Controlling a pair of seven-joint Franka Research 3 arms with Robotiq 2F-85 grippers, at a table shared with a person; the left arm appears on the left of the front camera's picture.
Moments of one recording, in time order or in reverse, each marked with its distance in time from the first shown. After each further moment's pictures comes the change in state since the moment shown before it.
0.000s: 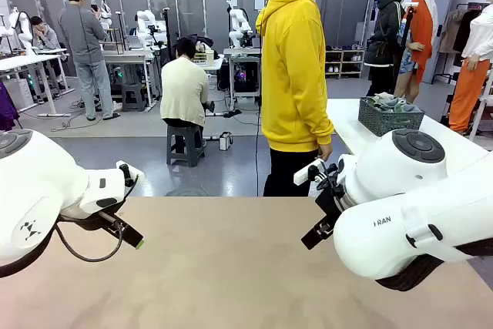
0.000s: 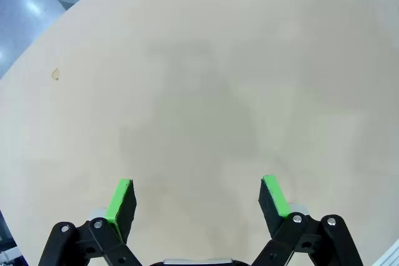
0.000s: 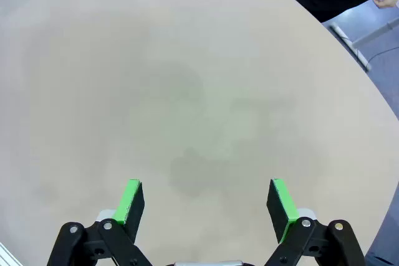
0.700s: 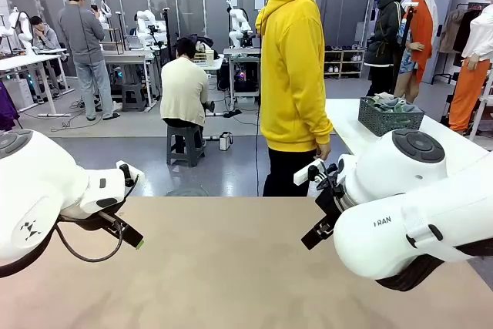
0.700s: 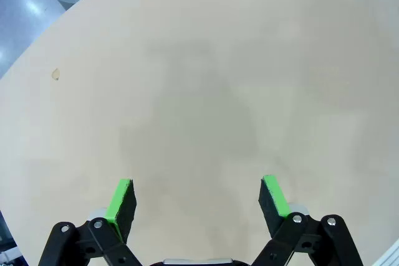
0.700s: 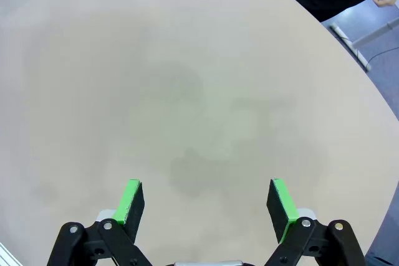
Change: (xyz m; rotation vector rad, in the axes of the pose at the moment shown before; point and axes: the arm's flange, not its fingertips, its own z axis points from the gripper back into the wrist) left arm 0.000 0.000 0.000 0.000 0.000 -0.001; right arm 0.000 0.000 0.000 0.000 0.000 0.002
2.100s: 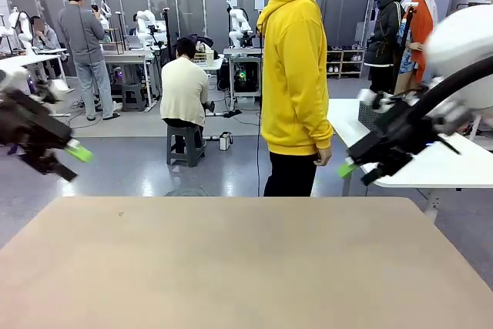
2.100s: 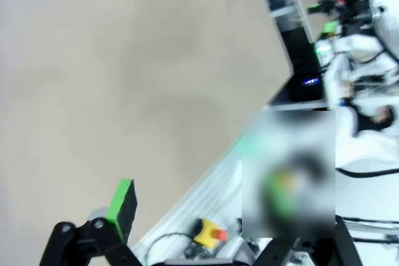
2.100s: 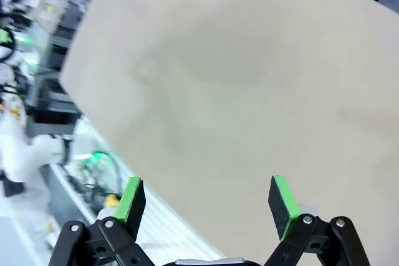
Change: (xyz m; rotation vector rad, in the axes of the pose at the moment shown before) left arm 0.022 0.154 0.155 -0.782 0.052 0.402; right arm 0.021 -0.147 0.124 0.603 0.046 -0.429
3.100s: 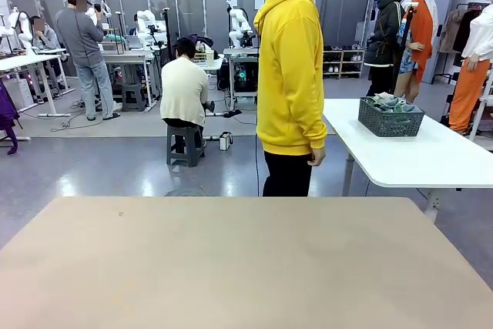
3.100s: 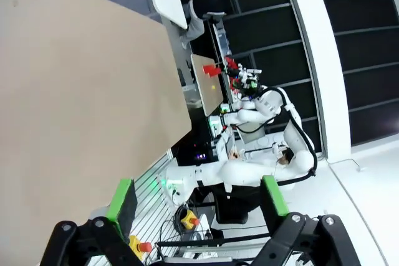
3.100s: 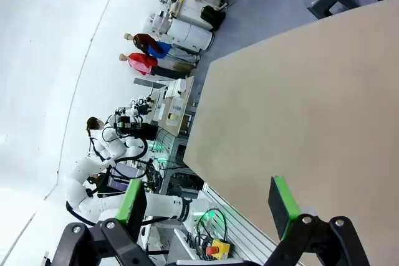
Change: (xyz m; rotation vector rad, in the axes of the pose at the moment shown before) left arm -0.169 0.110 0.146 -0.397 -0.384 0.224; right arm -0.157 -0.155 0.164 0.470 -0.454 -0.334
